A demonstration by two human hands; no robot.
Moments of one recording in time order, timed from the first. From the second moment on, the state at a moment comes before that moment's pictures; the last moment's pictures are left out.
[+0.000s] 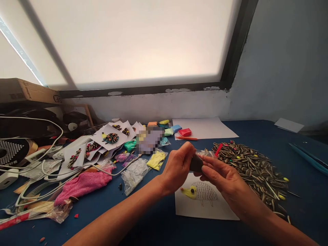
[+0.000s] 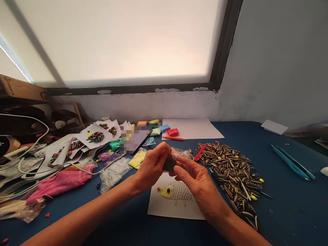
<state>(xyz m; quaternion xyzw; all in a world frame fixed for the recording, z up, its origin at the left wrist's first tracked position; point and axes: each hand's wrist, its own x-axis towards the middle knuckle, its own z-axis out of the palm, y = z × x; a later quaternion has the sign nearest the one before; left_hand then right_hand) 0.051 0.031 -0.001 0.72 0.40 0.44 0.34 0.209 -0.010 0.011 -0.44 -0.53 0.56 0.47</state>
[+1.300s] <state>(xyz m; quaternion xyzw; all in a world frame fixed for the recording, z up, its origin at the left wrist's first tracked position) 0.055 0.036 0.003 0.63 0.41 0.54 0.37 0.203 -0.020 -0.003 -0.49 -0.55 0.49 0.47</state>
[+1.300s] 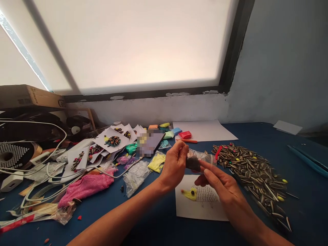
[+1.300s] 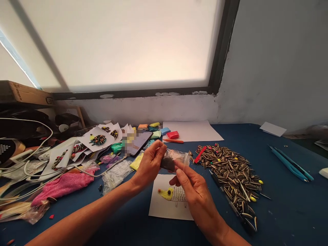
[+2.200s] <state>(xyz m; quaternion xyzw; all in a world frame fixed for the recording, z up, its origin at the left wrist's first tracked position) 0.057 0.034 0.002 0.63 0.37 0.47 0.49 0.208 -0.005 0.004 -0.45 -0.39 0.57 0.56</state>
